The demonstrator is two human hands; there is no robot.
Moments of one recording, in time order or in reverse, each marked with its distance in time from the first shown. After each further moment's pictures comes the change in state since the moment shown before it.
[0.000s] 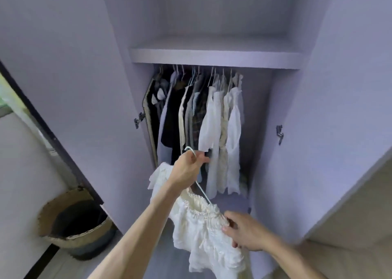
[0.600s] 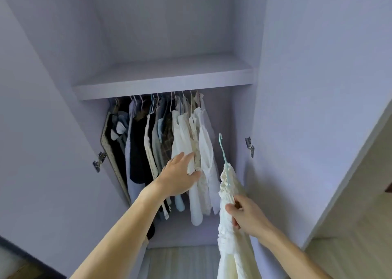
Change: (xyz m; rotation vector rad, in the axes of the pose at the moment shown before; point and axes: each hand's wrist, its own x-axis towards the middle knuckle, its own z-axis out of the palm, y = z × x) left_hand 0.100 0.053 0.007 0.645 -0.394 0.177; right_hand 0.024 0.013 -0.074 0.577 0.551 0.215
